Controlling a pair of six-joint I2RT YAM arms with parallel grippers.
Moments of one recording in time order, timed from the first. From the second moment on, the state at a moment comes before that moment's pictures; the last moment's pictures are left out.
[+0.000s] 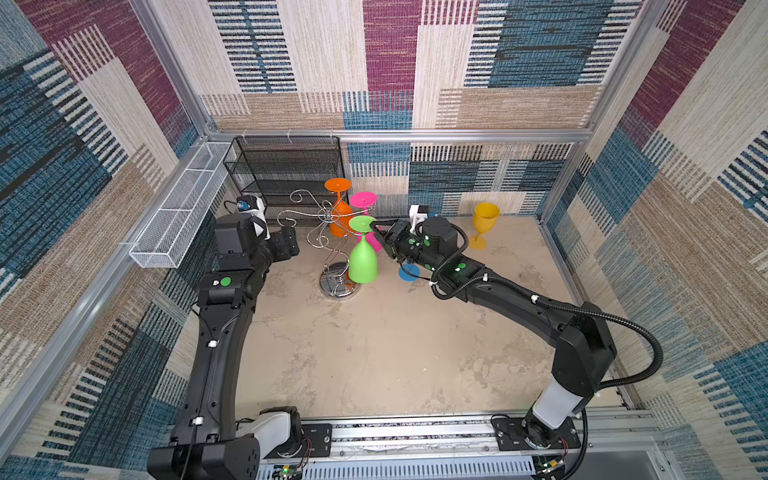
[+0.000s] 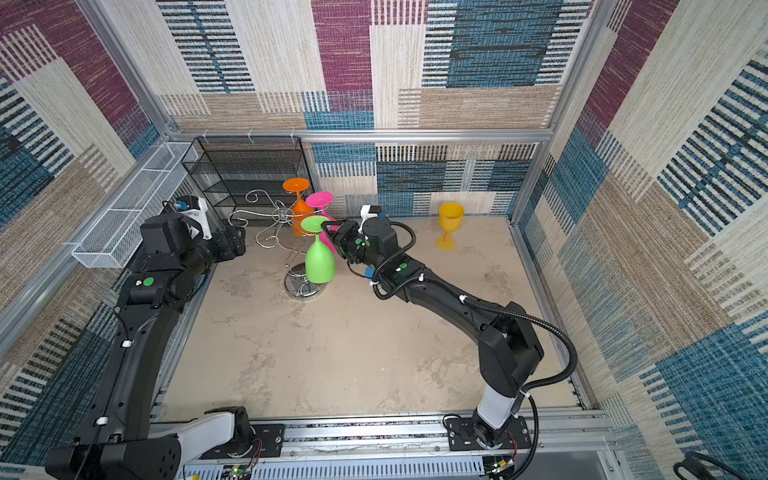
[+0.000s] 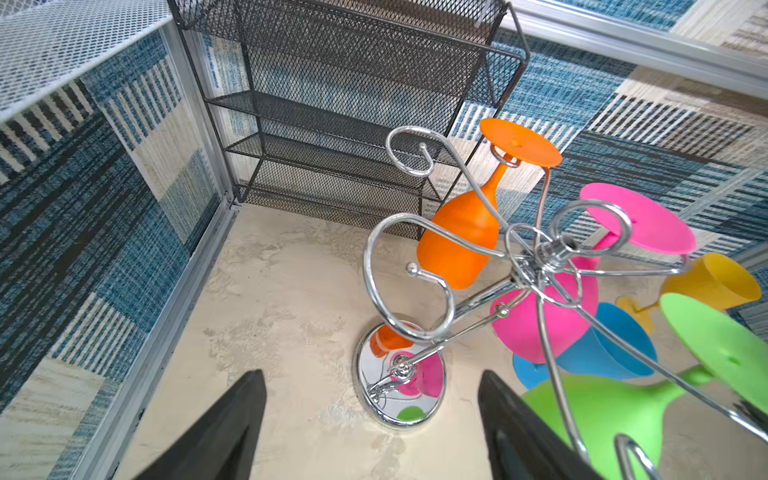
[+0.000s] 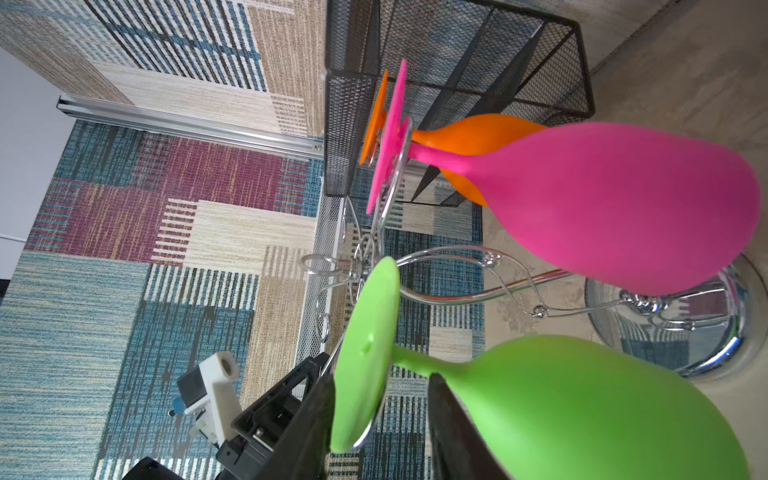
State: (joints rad) left arm 0.05 1.17 1.38 -0.62 0.06 -0.18; right arm 0.73 1.72 1.43 0.21 -0.15 1.36
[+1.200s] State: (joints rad) left arm 0.06 1.14 1.33 -0.55 0.16 -0.18; right arm 0.73 1.72 1.50 0.21 -0.12 1.33
